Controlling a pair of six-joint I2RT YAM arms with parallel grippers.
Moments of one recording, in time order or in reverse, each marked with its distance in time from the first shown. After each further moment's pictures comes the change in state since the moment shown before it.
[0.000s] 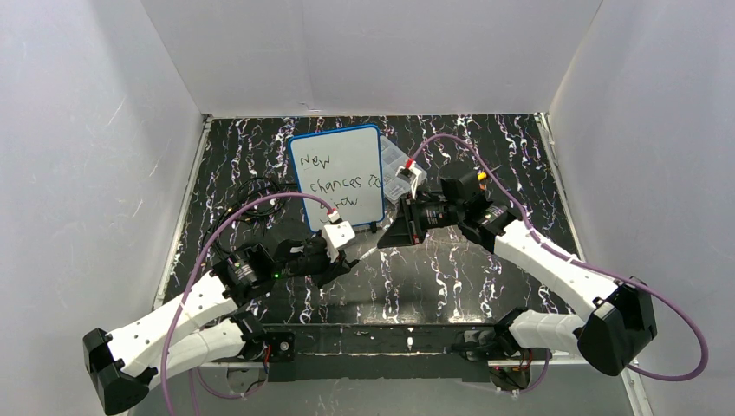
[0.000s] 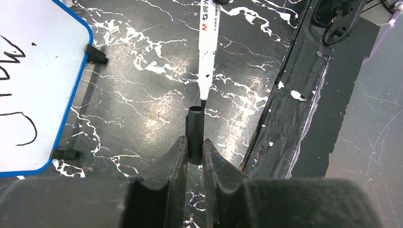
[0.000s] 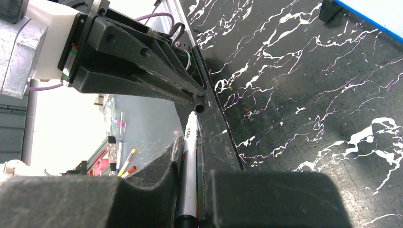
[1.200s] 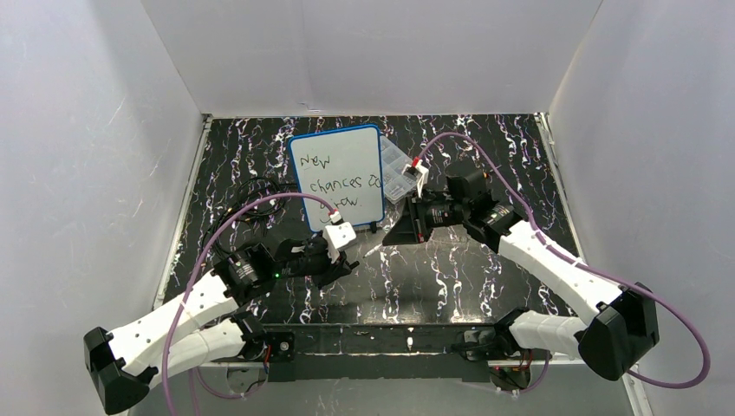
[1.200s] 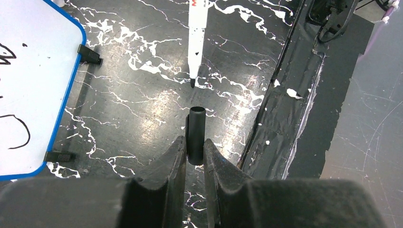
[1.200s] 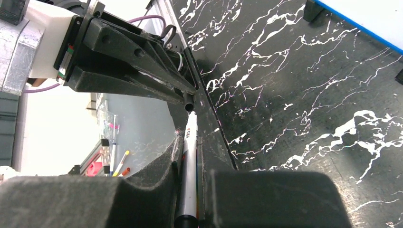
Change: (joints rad) left arm 0.000 0.005 0.000 0.000 0.020 0.002; right arm -0.046 -0.026 0.000 -0.047 0.006 -0.042
